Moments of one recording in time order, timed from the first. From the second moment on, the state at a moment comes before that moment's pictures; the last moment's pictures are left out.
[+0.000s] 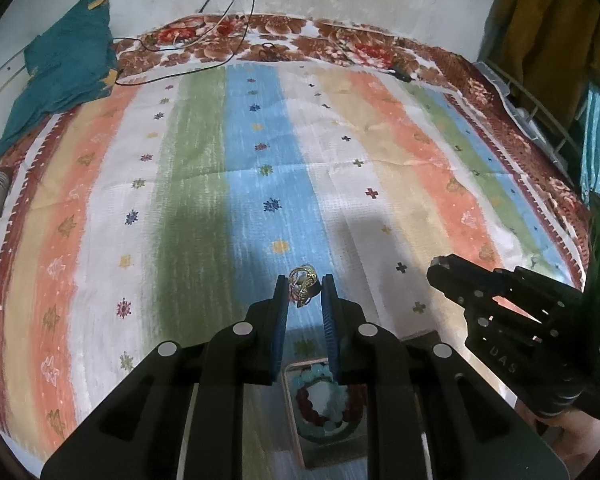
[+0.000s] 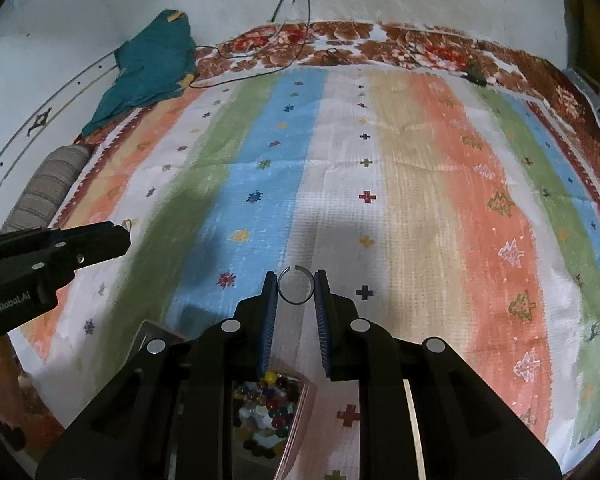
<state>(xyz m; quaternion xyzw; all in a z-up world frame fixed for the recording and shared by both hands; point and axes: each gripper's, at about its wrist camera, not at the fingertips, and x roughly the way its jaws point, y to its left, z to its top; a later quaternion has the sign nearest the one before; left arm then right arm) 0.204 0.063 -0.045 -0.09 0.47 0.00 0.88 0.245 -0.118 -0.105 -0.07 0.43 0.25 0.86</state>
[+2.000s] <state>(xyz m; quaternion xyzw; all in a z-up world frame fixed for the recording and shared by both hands) 0.105 0.044 -0.029 -0.07 0.45 -0.01 0.89 0.163 -0.168 -0.085 -0.05 0.40 0.27 0.87</state>
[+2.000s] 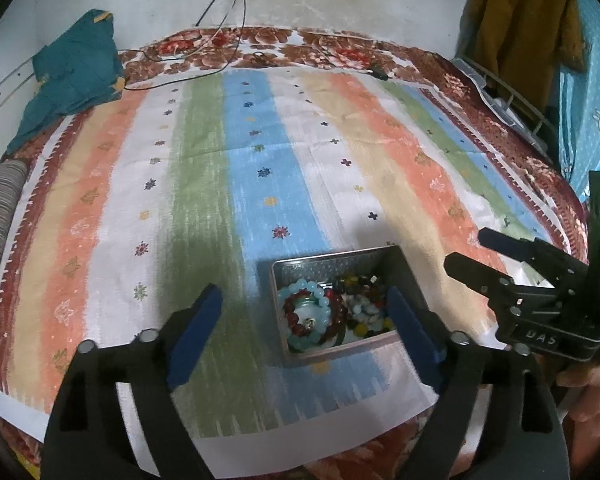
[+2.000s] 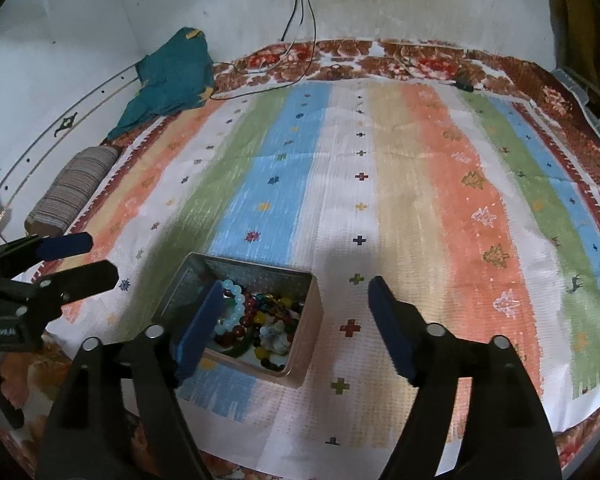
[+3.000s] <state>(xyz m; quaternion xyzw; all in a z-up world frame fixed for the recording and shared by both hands) 0.060 0.016 -0.019 -0.05 0.41 0.01 0.91 0.113 -0.197 -0.072 -0.06 0.35 0.27 0.89</state>
